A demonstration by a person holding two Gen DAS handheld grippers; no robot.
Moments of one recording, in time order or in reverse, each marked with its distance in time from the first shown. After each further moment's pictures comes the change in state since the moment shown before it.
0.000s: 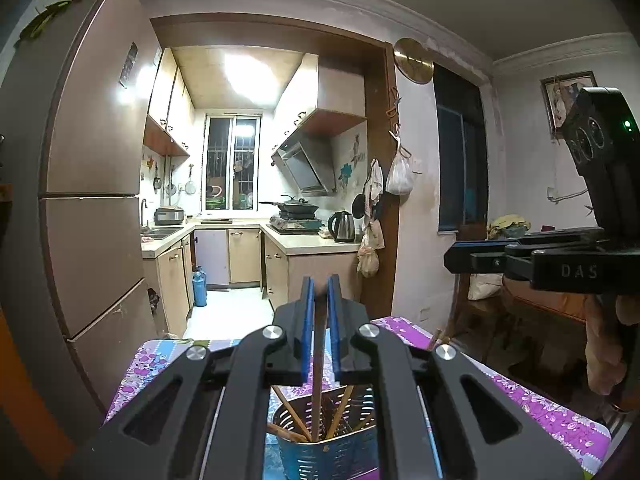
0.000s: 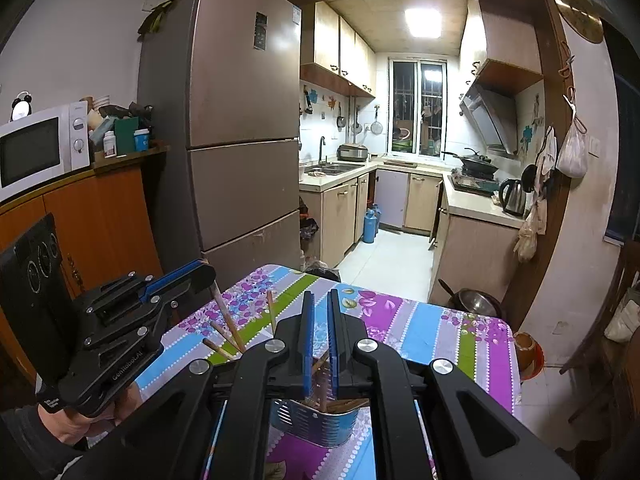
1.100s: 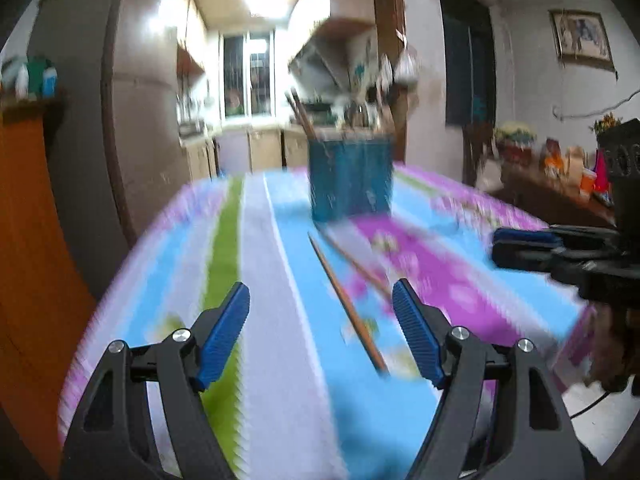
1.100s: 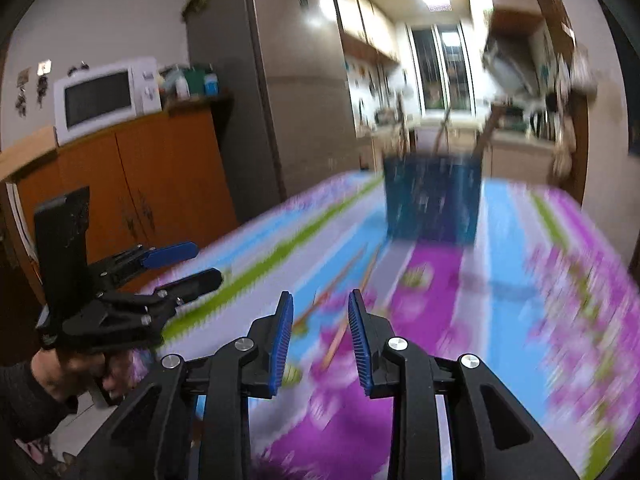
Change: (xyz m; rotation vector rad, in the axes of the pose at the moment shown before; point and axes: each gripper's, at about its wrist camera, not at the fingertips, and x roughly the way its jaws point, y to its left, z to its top) left arm -0.178 0.001 -0.214 0.007 0.369 0.051; right arm -0.063 0.147 -0.291 0.108 0.113 0.161
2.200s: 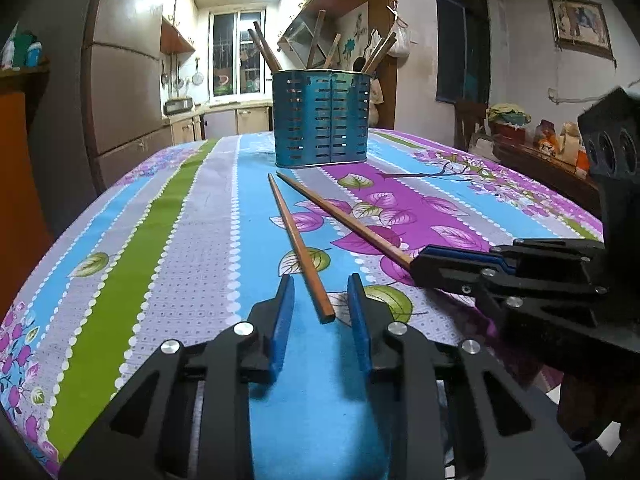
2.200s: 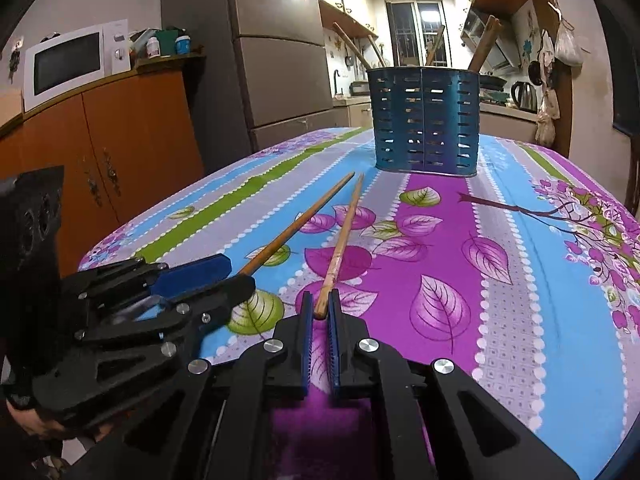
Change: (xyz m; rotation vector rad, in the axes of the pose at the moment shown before) left arm 0.037 -0.036 -0.046 0.003 0.033 -0.010; right arm 0.044 0.003 -0.042 0.015 0.022 -0.101
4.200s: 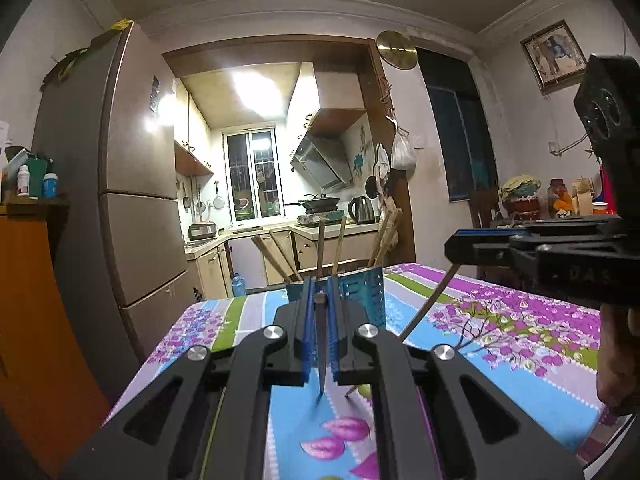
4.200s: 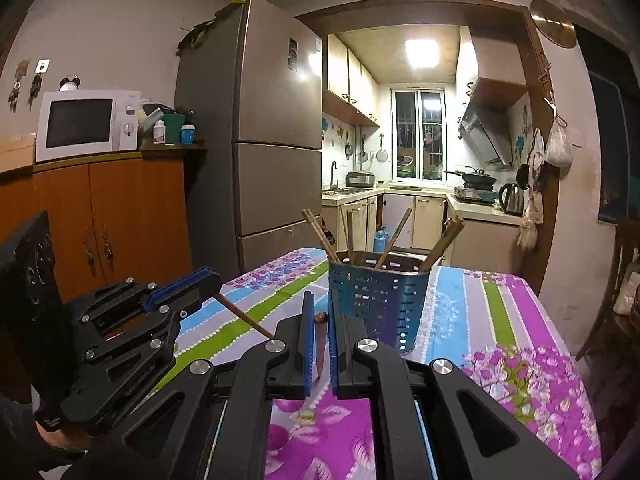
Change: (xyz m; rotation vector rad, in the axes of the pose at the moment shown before) left arm -0.040 -0.026 0.131 0.111 -0.430 0.113; right arm -0.083 -0.045 0.151 -0.114 -0.282 -0.031
